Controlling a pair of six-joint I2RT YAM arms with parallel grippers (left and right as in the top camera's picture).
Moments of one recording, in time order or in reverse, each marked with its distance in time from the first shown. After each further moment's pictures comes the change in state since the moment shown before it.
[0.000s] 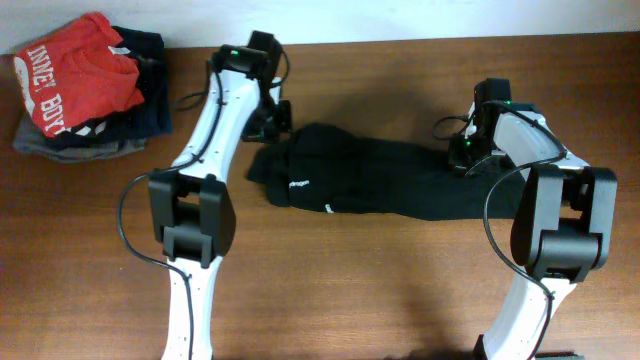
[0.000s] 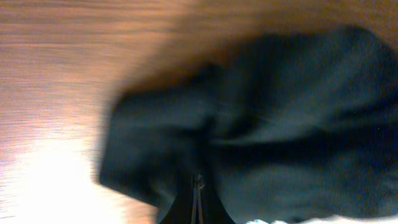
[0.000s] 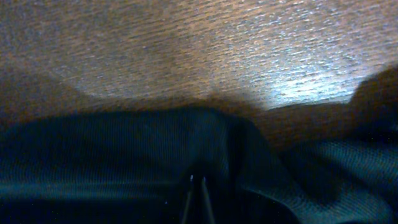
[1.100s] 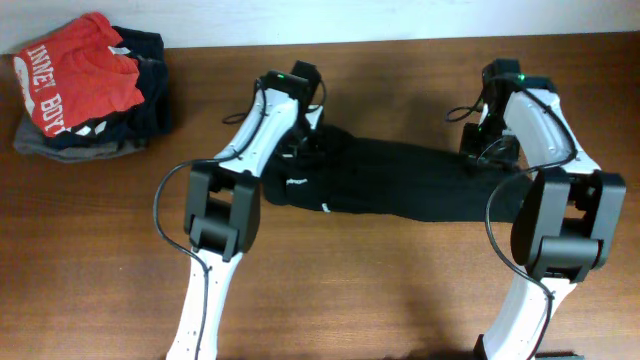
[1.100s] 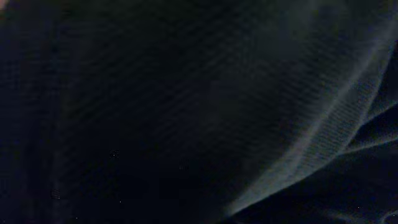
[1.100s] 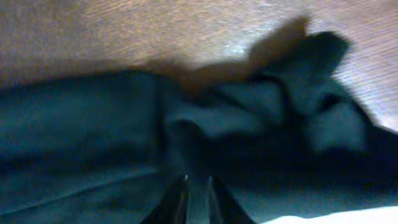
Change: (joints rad) left arm -0.067 0.144 -0.035 0.106 0.117 0.054; right arm -0.002 0.001 0.234 -0.361 0.115 0.066
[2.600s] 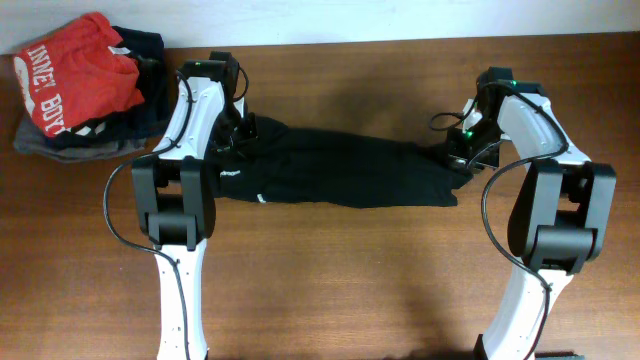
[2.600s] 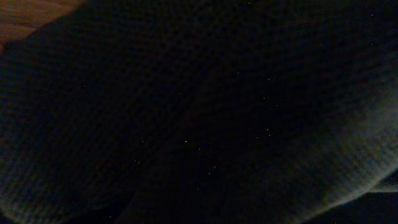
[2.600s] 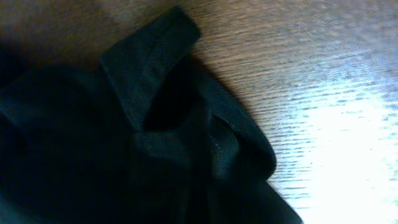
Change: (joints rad) left arm 0.258 0.000 0.000 -0.073 -0.071 -0.045; right arm -0.001 0.056 -0.045 0.076 -0.295 -0.082
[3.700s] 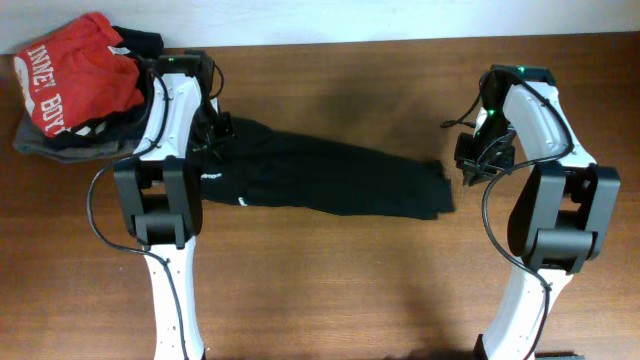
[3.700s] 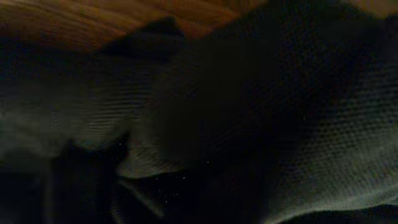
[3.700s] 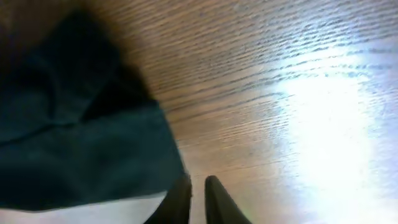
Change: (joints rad) left arm 0.082 0.004 0.061 -0.093 -0.097 -0.020; right arm 0.000 0.003 0.120 -0.322 0.126 0.093
